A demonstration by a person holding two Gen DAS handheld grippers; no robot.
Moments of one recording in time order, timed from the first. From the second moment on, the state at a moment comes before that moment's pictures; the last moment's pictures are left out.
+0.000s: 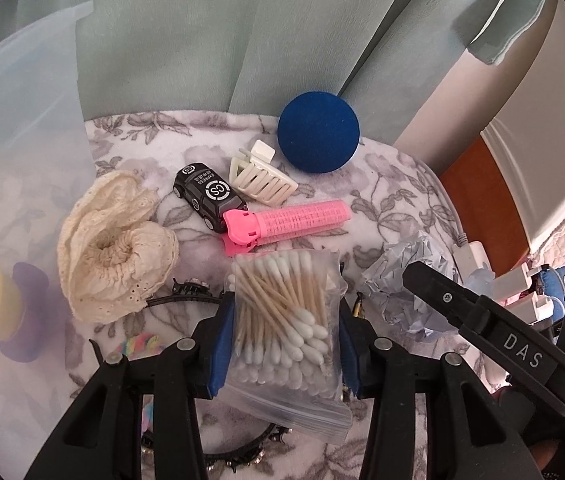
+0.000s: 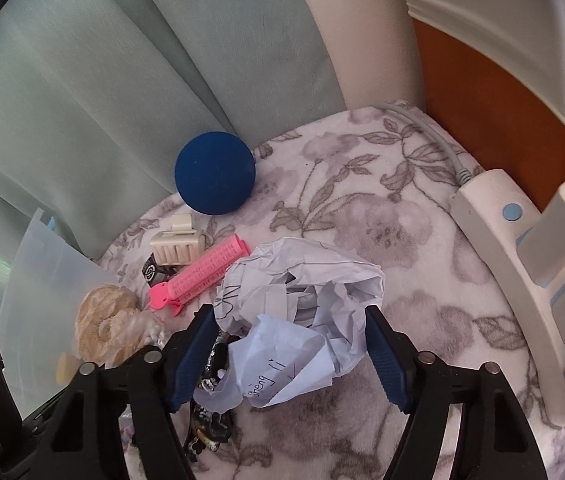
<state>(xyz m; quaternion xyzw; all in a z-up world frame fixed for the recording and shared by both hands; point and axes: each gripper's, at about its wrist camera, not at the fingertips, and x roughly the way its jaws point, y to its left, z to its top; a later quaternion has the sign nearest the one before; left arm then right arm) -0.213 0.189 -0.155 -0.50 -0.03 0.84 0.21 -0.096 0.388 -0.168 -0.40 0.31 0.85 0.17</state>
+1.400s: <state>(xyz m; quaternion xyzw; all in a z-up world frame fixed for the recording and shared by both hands) -0.078 0.075 0.067 -0.29 -0.10 0.92 0.24 0.024 0.242 0.072 -0.19 0.22 0.95 0.11</state>
